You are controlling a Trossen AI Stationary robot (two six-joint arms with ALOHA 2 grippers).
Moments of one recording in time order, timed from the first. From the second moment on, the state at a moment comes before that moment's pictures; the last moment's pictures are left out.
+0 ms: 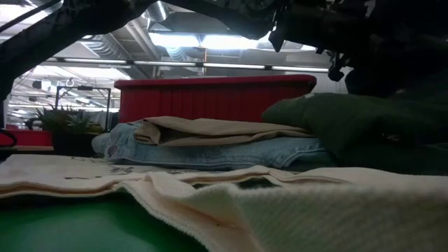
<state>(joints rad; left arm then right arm) -0.02 2.53 2.23 0.12 -0.03 -0.23 0.50 1.00 1.20 -1.50 0.46 0.86</state>
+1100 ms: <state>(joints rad) -0.01 2.46 2.23 0.07 -0.03 -0.11 0.50 1.00 1.05 -1.57 0.34 0.94</state>
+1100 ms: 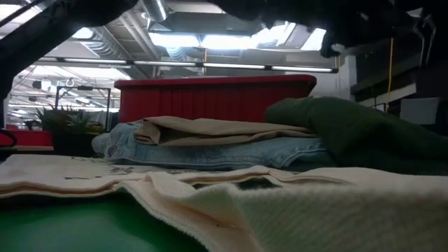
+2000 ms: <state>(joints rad) -0.07 2.27 2.23 -0.91 0.01 -0.37 0.50 1.00 1.05 -1.15 0.32 0.70</state>
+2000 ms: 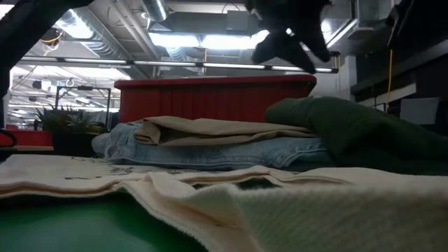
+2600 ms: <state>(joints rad) -0.08 2.27 2.23 -1.09 0.13 -0.58 0.50 1.00 1.05 -1.15 0.32 0.62</state>
